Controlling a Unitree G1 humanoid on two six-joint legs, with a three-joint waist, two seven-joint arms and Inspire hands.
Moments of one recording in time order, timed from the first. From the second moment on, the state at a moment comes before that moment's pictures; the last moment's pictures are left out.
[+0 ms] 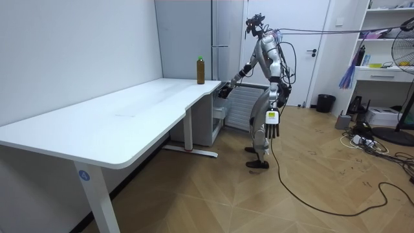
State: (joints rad) left arm 0.00 0.29 -0.22 1.07 0.03 0.13 0.13; right arm -0.76 -0.51 -0.18 1.20 1.61 0.04 -0.32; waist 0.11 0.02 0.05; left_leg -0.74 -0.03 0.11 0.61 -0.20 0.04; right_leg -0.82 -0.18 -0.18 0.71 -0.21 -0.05
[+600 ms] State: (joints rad) left arm 0.00 0.30 -0.30 1.04 -0.01 0.15 0.19; right arm -0.75 -0.51 -0.14 1.28 1.64 0.07 -0.34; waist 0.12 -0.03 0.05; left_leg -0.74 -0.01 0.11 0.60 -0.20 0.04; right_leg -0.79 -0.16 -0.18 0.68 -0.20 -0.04
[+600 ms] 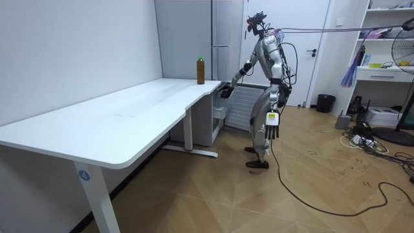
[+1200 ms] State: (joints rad) left arm 0.00 0.30 -0.30 1.03 -0.01 0.17 0.19; right arm -0.75 -0.51 -0.14 1.29 1.64 0.07 -0.40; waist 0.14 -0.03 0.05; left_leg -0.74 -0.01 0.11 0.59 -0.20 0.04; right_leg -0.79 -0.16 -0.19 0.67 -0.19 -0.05
